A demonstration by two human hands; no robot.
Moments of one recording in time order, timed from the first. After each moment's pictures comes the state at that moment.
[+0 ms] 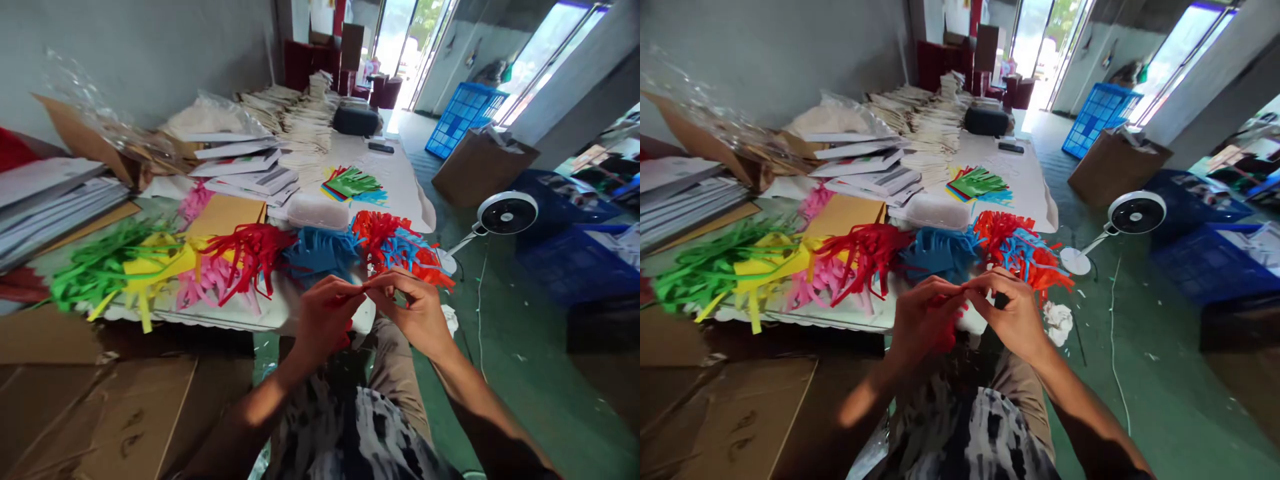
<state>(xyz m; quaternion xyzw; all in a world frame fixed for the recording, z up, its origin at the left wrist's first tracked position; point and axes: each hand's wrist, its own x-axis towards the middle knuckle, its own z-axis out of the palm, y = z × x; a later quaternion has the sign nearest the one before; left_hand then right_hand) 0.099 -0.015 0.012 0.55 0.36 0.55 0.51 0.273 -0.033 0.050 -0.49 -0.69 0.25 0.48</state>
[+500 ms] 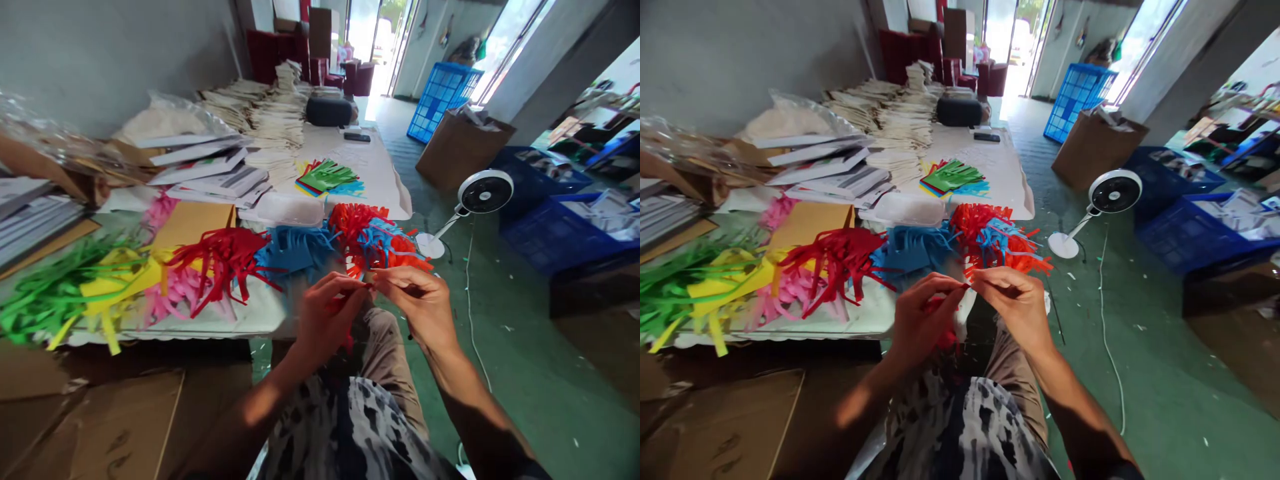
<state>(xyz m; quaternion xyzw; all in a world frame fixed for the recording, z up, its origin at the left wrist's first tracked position) 0.143 -0.022 0.021 0.64 0.33 0.52 0.47 0.317 -0.055 0.035 -0.50 -0.52 0.34 0.61</state>
